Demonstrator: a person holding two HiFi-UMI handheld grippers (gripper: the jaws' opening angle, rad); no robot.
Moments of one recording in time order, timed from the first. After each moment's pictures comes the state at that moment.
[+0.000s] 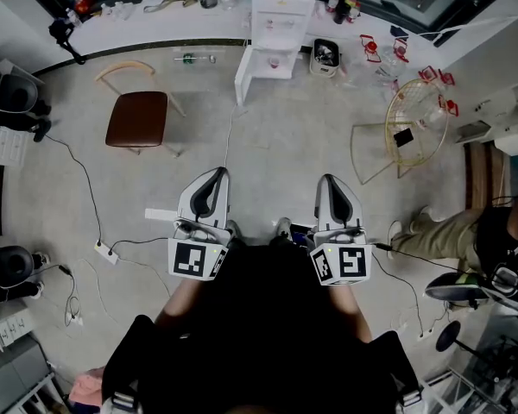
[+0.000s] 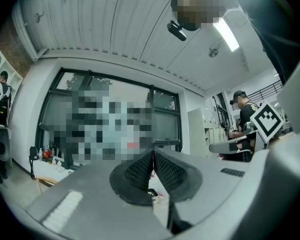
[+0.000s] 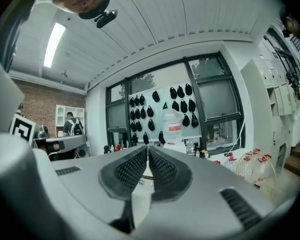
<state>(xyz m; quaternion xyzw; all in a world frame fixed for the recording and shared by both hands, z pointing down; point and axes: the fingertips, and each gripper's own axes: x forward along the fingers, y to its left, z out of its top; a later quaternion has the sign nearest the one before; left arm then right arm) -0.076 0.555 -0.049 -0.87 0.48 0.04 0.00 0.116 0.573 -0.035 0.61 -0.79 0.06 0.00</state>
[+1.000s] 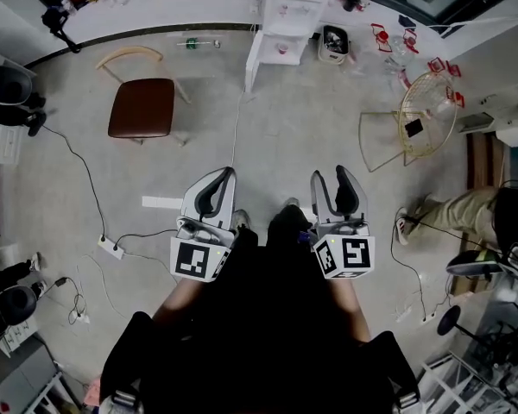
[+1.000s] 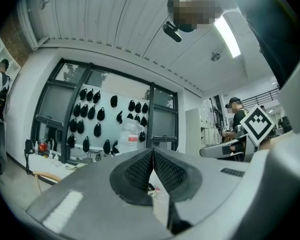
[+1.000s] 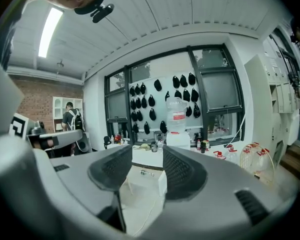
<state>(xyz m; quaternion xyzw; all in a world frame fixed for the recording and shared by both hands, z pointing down) -0.158 0.536 -0.019 -0.89 0.45 0.03 -0.03 0.028 0.545 0.003 0.62 -0.78 0.09 0.05</state>
